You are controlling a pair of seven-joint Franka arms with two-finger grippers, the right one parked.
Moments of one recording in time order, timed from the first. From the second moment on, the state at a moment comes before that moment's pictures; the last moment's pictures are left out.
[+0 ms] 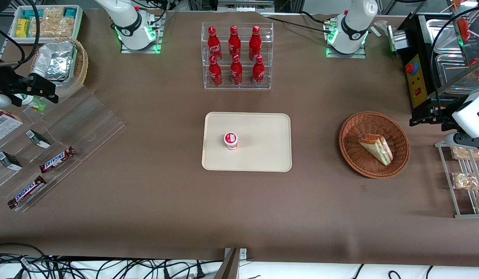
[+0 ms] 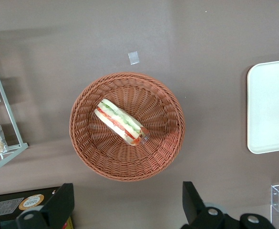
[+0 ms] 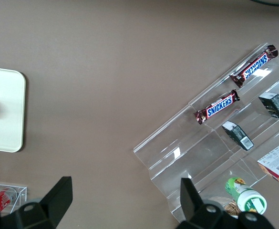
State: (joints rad) arm -0.05 0.26 0.11 -1.43 -0.05 1.56 0.20
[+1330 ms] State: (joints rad) arm -0.03 0.28 0.11 -1.78 -0.04 1.91 -0.62
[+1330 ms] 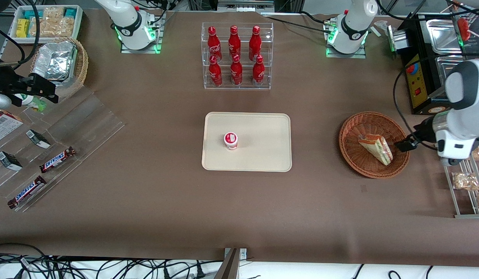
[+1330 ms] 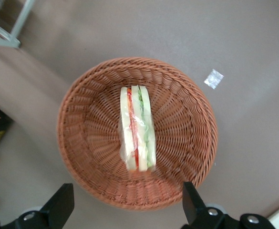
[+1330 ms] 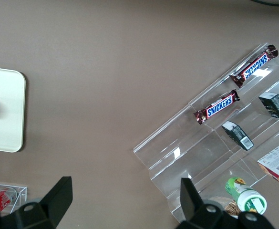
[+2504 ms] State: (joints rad) arm -0.03 0.26 0.06 -2.17 0.17 2.42 -0.88
